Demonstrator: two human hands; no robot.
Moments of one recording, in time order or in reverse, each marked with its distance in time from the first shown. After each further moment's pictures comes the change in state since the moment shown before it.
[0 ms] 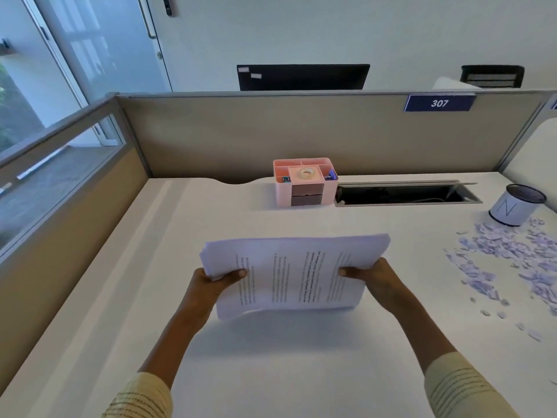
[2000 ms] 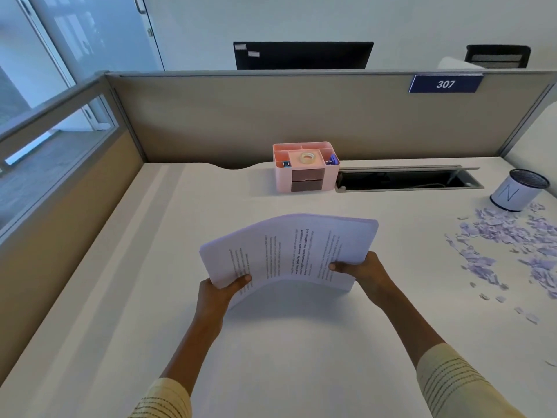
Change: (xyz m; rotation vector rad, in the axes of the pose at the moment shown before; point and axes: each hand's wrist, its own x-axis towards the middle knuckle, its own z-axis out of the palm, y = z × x) left_hand 0.000 -0.053 0.012 -0.050 0.208 -0.087; right_hand -0.002 0.015 0.027 -0.065 0.128 0.096
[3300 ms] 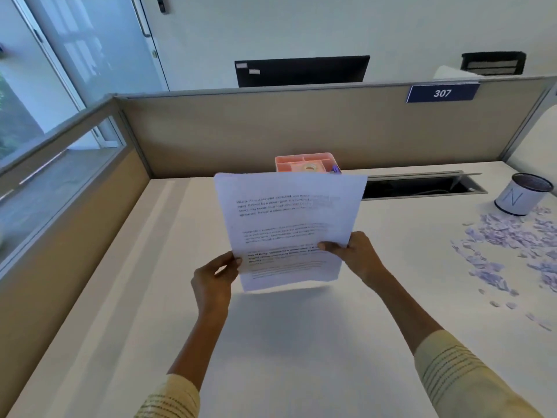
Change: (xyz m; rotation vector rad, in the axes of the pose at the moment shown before) left_hand 0.014 0.043 0.006 0.039 0.194 0.200; right_hand 0.017 -0.056 0.031 -0.229 0.050 -0.192
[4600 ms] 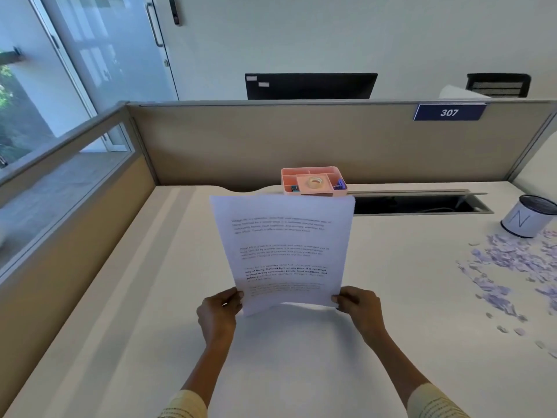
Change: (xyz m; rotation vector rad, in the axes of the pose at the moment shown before) left_hand 0.002 -0.053 -0.002 0.155 0.065 -0.141; right_hand -0.029 0.082 0.015 -0.144 0.107 0.214
